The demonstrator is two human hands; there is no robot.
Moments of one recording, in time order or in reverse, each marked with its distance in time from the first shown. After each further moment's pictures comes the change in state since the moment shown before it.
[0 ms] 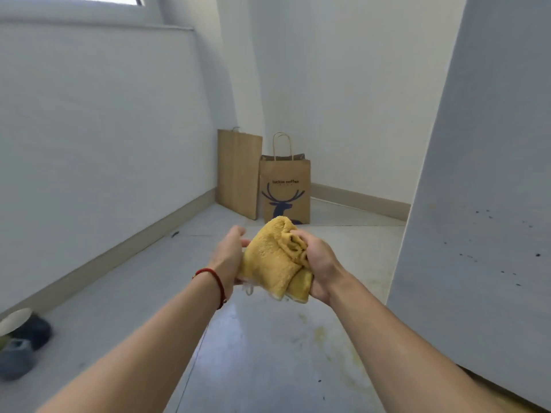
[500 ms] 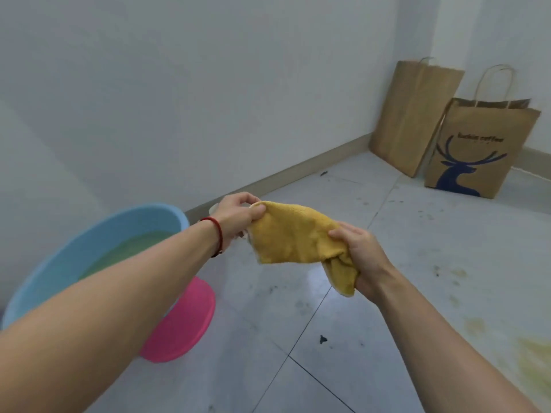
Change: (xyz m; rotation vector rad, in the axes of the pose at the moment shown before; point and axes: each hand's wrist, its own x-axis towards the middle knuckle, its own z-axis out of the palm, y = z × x) left_hand -0.050 -0.046 -0.275 0.277 0.325 0.067; right_hand 0.006 0.125 0.145 -0.278 -0.249 0.193
